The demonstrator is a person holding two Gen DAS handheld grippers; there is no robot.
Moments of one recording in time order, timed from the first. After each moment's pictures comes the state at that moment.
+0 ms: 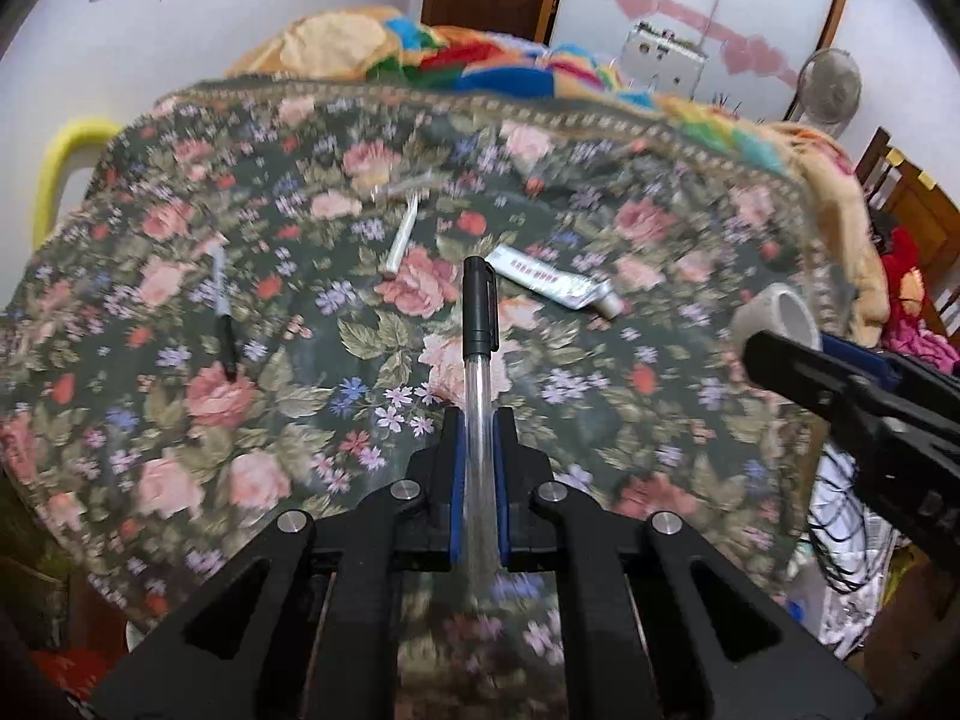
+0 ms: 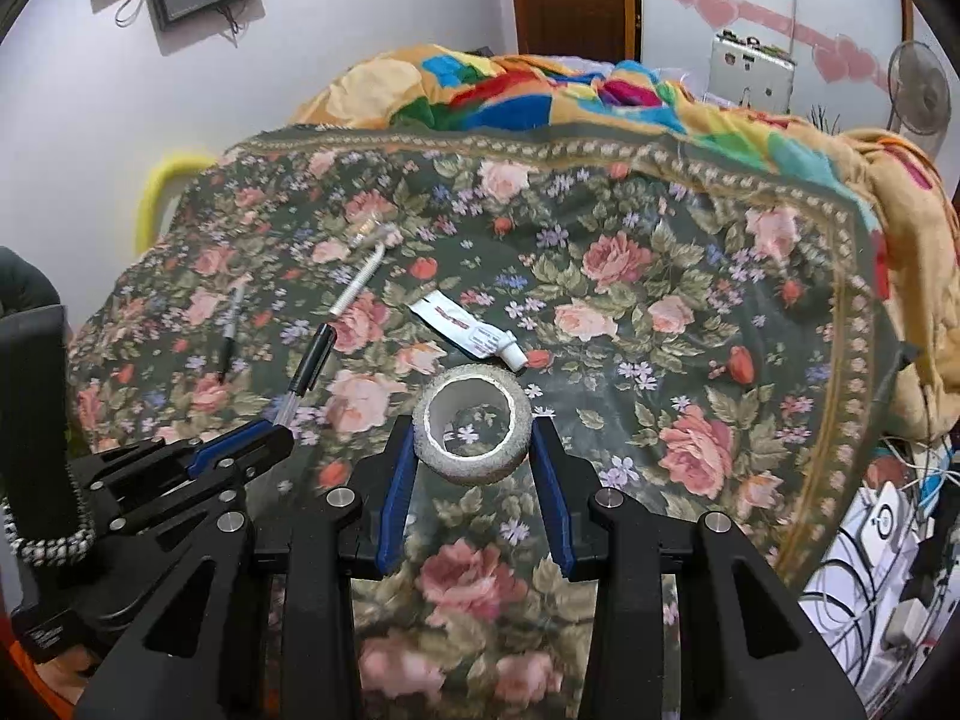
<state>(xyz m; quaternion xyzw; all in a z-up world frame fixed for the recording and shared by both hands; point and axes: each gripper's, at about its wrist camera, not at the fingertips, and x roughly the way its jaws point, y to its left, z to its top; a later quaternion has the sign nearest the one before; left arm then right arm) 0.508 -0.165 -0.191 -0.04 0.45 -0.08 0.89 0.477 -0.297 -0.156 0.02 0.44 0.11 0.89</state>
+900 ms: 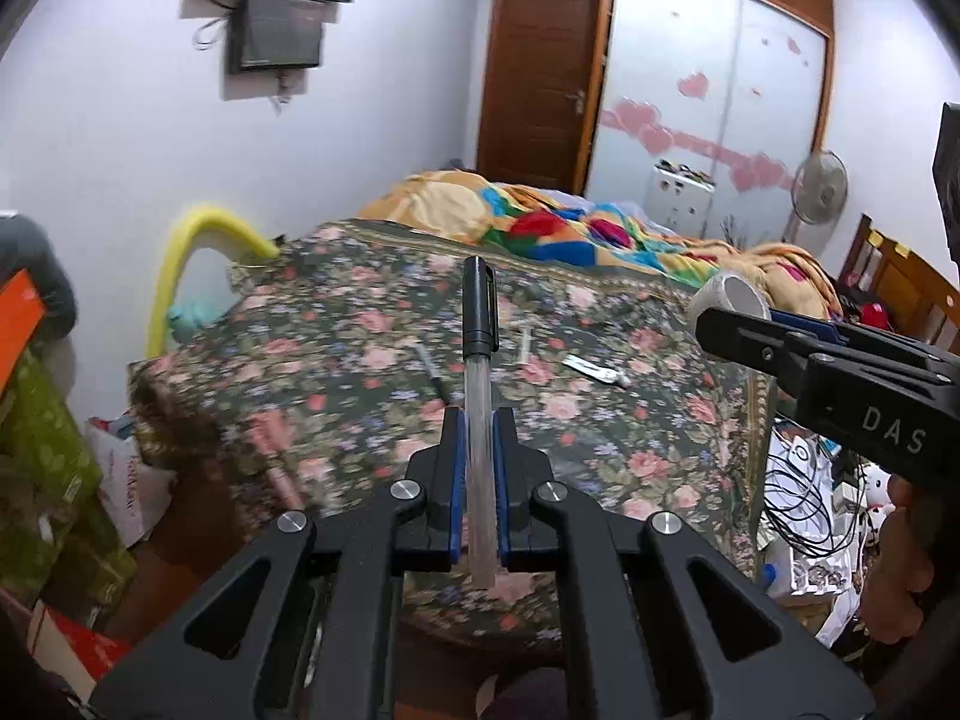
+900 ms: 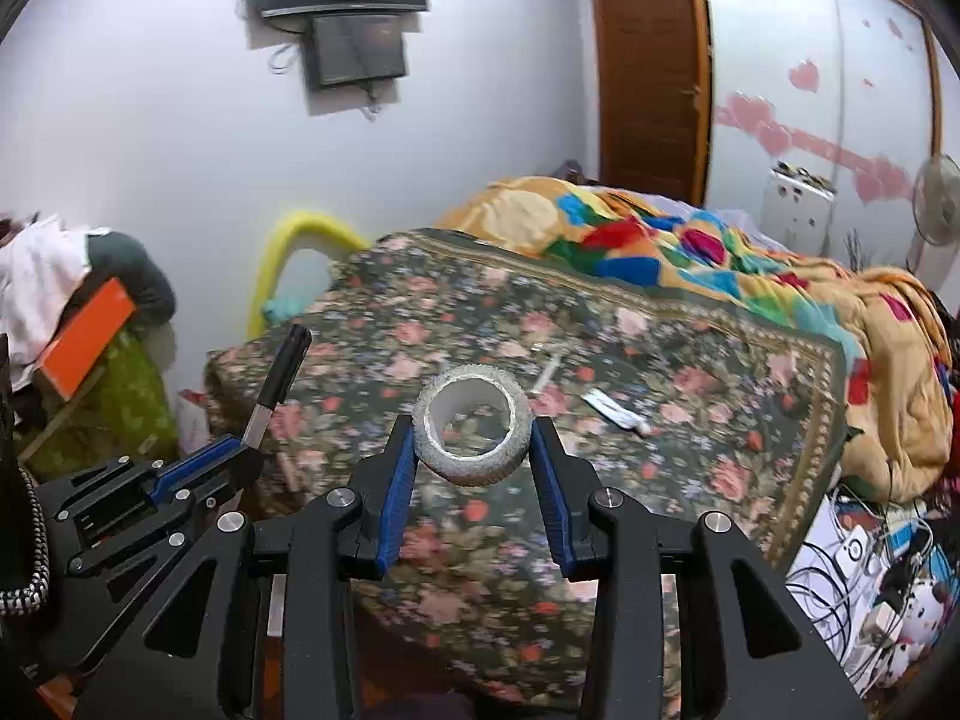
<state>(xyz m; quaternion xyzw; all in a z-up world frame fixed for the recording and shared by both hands) 0.288 -0.043 -0.033 -0.04 0.31 -0.01 0.95 0.319 -0.199 -0.007 -0.01 0.33 0.20 0.92</state>
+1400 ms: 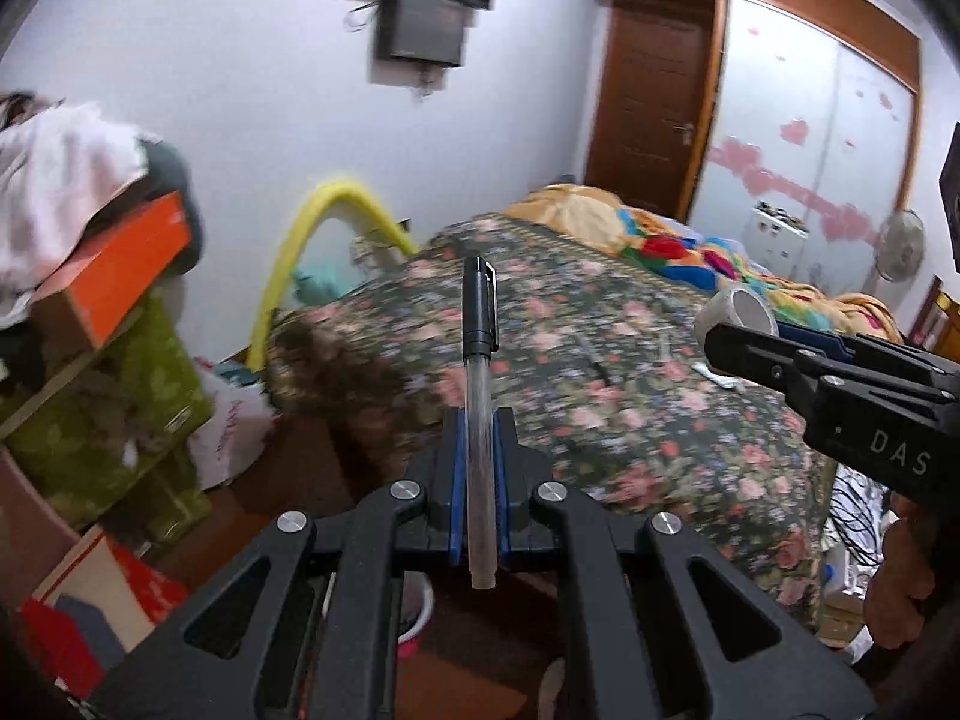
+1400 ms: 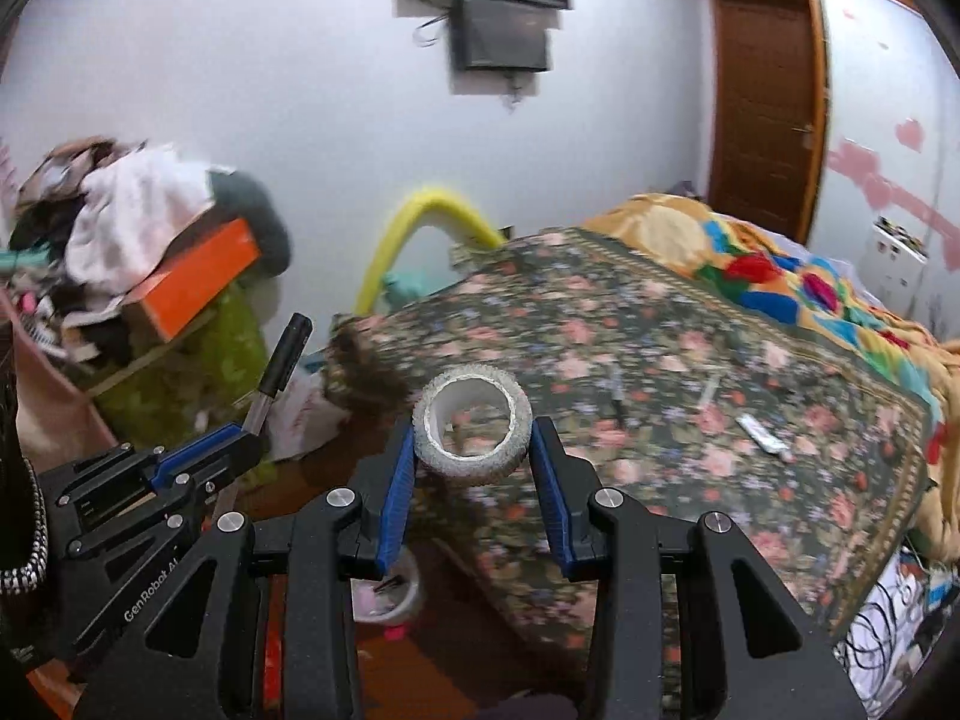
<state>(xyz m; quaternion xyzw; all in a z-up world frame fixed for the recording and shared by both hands) 0.188 0.099 -0.039 -0.09 0.30 0.11 0.94 0.259 -0.064 -0.010 -0.06 0.32 0.31 0.89</state>
